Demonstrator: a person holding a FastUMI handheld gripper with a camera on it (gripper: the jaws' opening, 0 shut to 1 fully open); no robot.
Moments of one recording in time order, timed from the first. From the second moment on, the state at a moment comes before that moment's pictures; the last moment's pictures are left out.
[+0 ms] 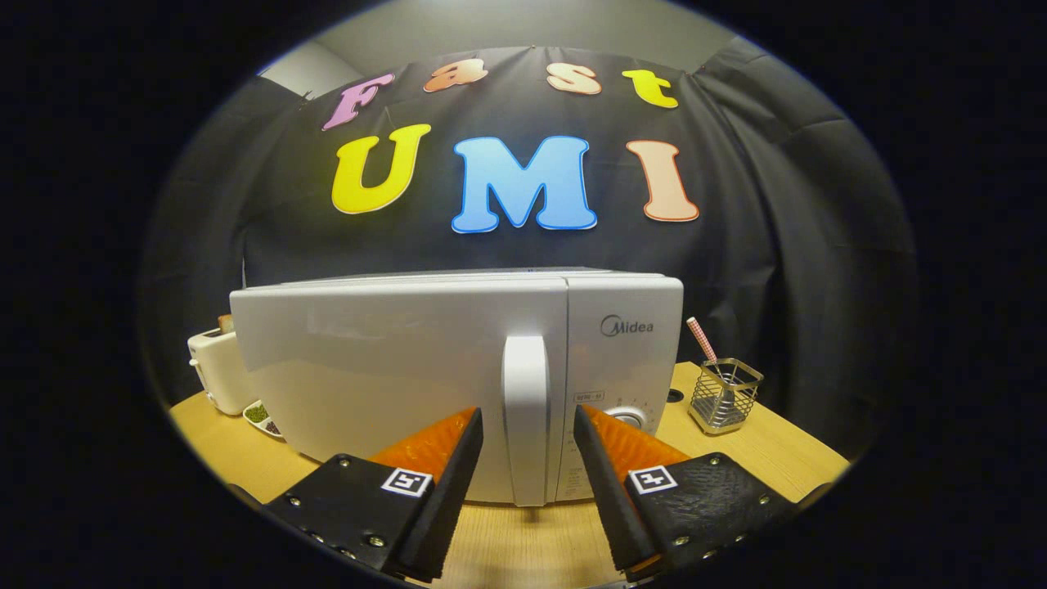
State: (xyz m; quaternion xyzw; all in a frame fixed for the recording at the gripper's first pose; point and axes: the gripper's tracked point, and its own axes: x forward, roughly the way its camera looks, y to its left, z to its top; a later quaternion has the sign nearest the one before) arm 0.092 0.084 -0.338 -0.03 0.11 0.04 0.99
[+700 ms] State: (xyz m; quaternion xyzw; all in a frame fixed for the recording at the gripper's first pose) arm 0.094 0.083 -0.346 -0.03 0.12 0.00 0.99
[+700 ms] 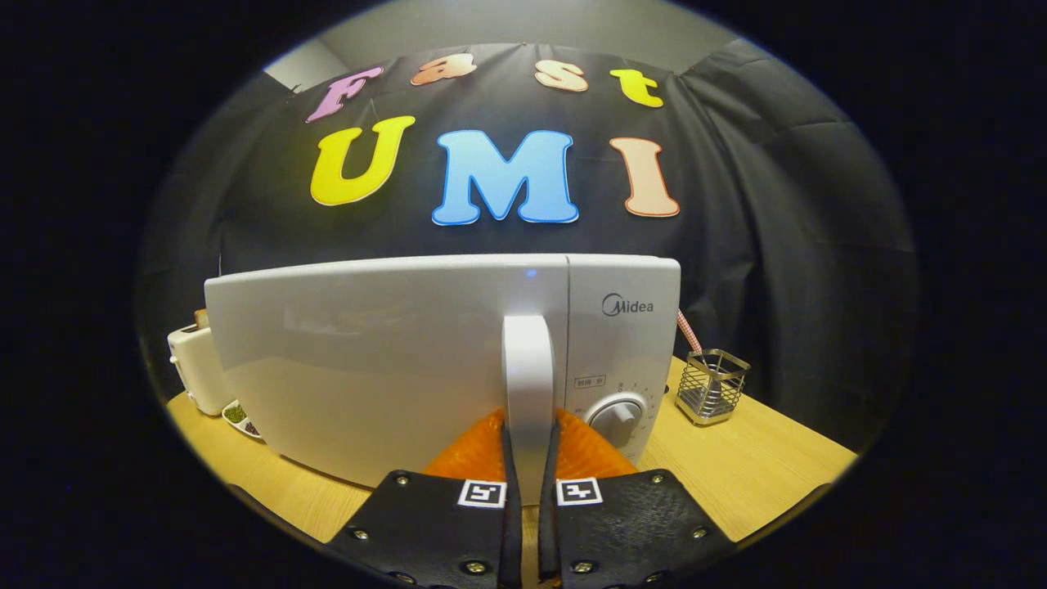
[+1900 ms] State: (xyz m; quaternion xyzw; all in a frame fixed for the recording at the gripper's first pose) arm 0.093 0.082 -0.354 -0.01 0.12 -0.01 0.99
